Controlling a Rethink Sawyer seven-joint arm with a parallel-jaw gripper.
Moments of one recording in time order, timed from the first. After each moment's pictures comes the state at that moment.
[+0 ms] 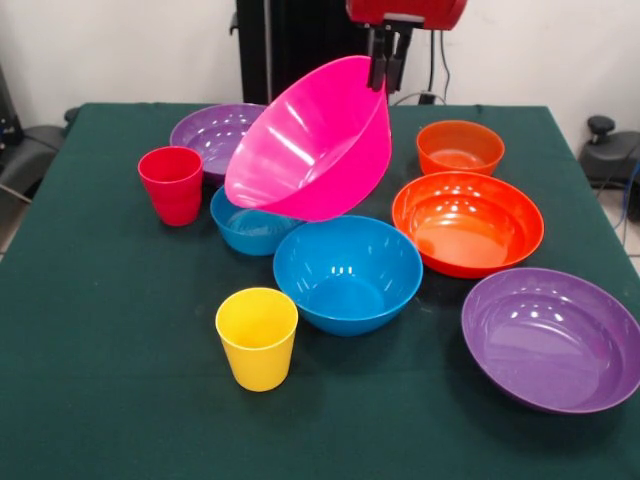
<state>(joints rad) -0.26 -0.88 0.17 1.71 -0.27 0.75 1.85</state>
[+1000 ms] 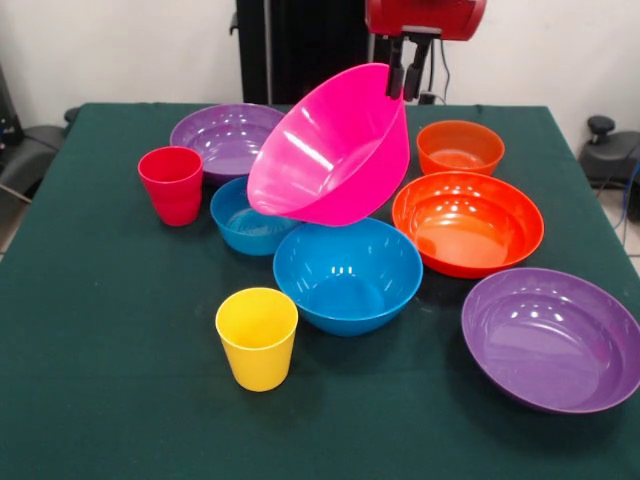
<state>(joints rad) -0.22 -0.85 0.14 1.71 -0.21 0.74 1.85</state>
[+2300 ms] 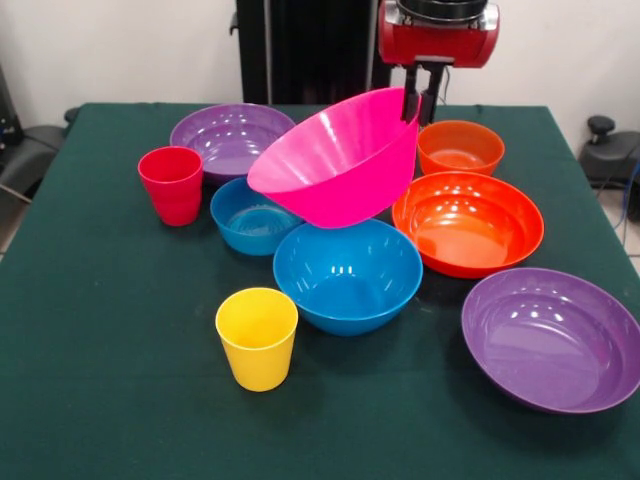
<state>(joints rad) -0.21 -0.77 0.13 1.67 -0.16 0.72 1.85</state>
